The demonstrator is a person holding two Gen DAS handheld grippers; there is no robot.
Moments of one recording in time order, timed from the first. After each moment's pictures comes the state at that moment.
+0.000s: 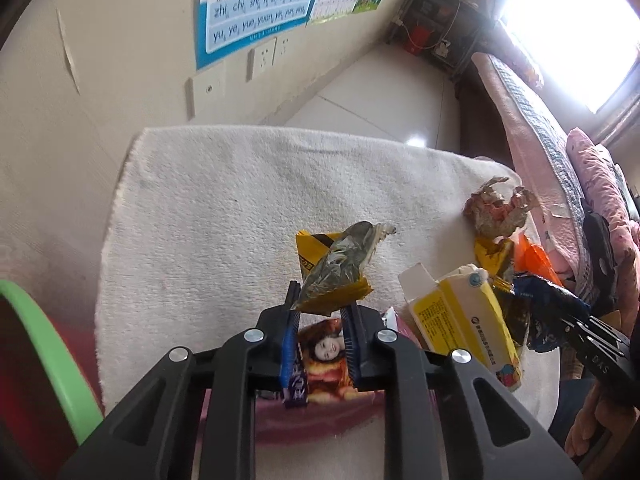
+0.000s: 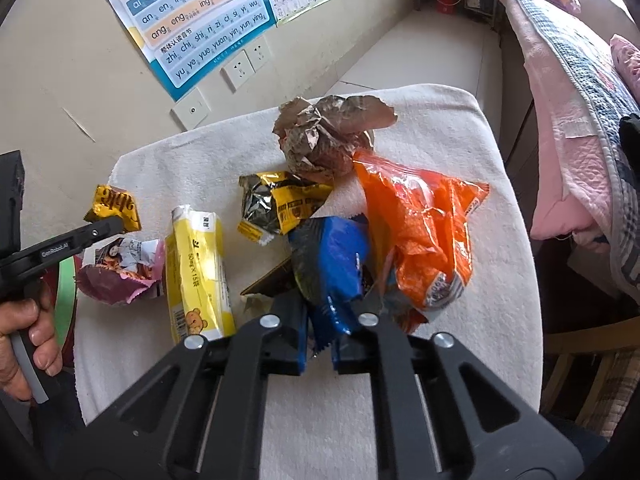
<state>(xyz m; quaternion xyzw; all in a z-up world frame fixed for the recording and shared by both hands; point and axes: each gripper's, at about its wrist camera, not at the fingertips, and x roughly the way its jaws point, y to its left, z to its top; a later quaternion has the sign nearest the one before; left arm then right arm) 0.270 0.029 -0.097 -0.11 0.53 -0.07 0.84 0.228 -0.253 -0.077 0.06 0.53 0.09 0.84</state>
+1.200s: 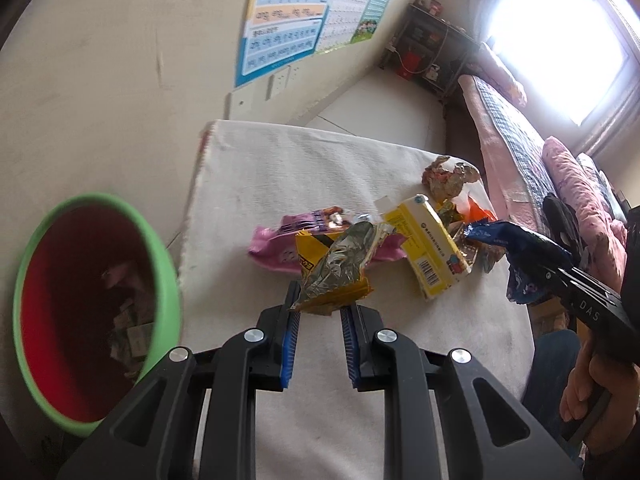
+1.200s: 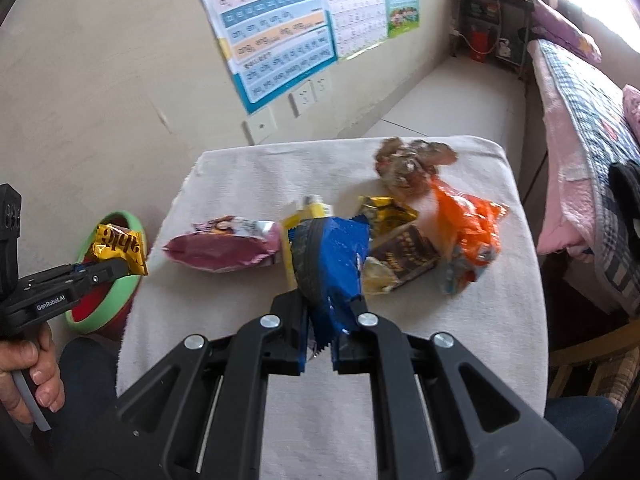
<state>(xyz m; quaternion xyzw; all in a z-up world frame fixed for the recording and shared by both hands) 0.128 0.071 -0.033 -0.12 0.49 -0.06 0.86 0.146 -0.186 -0.005 0.02 0.47 0.15 0.87</state>
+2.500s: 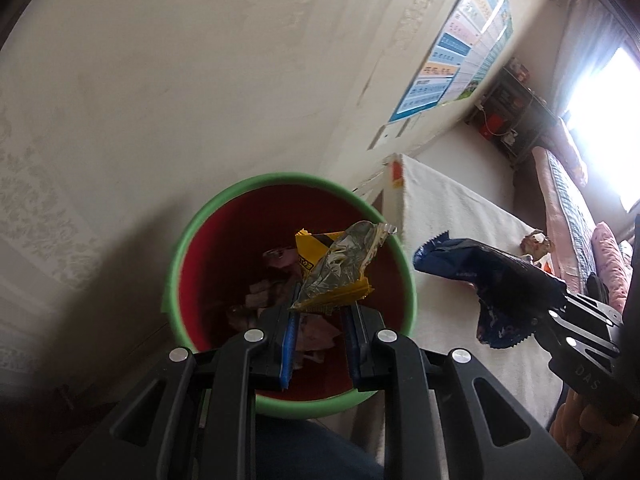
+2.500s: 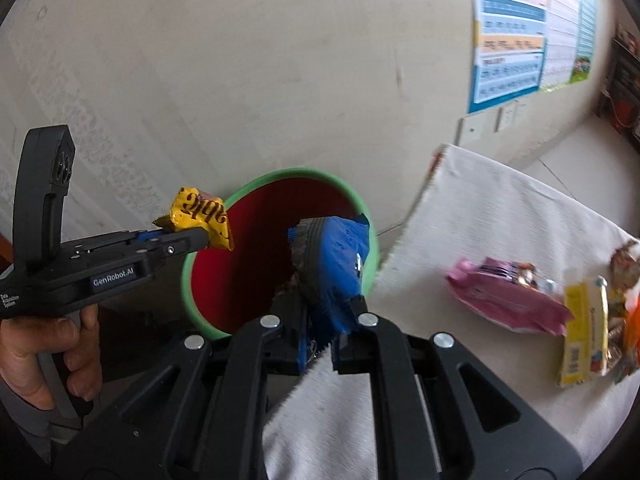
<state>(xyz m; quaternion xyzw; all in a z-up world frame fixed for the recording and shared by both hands) 0.047 0.267 -0.033 -0.20 0.46 0.08 0.86 0.109 0.087 0.000 -0.07 0.46 0.37 0.80</state>
